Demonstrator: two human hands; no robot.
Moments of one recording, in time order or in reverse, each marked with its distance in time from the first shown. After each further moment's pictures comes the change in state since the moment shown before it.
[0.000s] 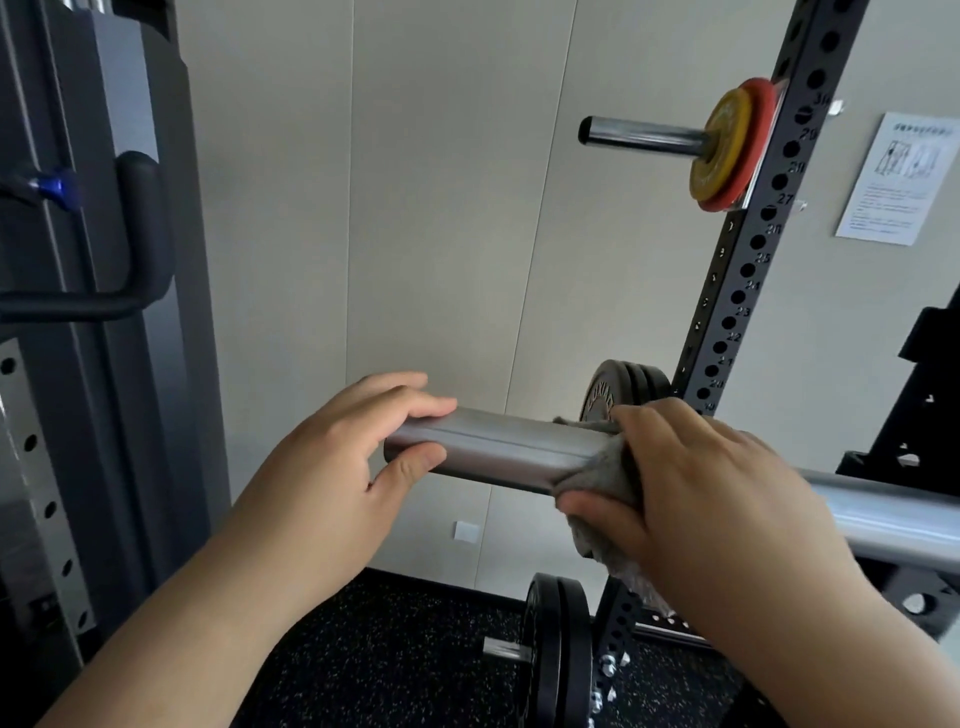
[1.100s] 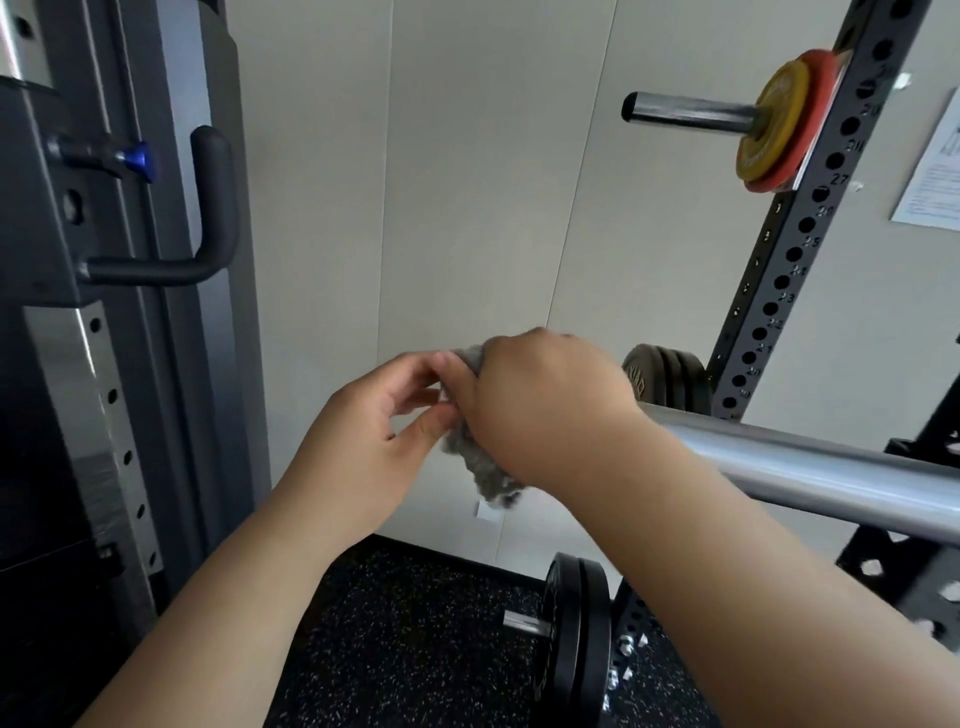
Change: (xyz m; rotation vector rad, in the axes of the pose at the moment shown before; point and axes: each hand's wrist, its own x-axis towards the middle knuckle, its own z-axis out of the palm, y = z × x) left_hand -0.007 -0.014 0.002 -0.397 0.017 -0.142; right_hand 0.082 -0.104 0.001 0.086 -0.252 -0.173
